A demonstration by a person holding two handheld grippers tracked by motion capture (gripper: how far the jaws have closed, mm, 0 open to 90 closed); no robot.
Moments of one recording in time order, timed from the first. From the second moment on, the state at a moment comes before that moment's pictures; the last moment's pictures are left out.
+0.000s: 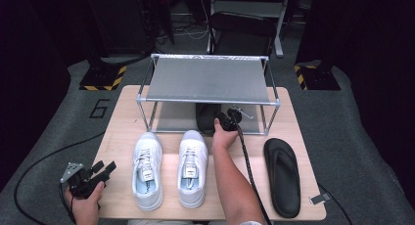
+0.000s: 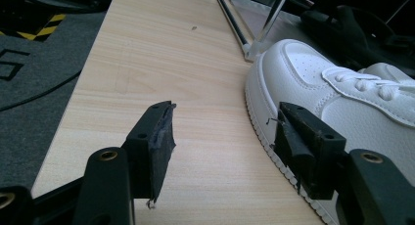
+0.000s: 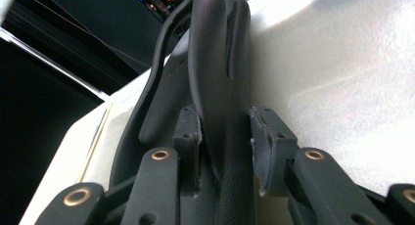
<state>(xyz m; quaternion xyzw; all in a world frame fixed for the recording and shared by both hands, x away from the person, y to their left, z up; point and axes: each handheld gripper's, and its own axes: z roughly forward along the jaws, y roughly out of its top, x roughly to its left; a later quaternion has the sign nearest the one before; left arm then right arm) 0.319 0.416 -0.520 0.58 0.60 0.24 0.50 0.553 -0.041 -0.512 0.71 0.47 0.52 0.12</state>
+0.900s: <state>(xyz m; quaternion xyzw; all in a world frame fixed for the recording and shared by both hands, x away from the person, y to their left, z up) 0.323 0.410 -0.520 0.58 0.59 0.24 0.50 0.525 -0.055 -0.508 0.69 0.50 0.50 0.15</state>
